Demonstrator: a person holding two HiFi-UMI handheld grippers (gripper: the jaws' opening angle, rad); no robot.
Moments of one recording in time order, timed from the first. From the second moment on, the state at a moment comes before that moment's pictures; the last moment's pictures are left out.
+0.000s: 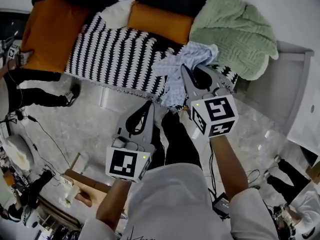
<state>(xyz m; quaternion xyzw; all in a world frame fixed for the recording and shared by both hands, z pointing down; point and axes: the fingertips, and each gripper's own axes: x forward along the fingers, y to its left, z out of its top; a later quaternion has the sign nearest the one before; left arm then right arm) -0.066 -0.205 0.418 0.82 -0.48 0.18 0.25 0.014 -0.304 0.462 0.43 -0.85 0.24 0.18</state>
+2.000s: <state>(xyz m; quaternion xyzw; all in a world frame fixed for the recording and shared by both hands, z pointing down) -0.061 -0.188 0.504 0.79 -0.47 0.20 0.33 0.012 -0.323 0.690 0.41 -0.79 0.32 0.32</state>
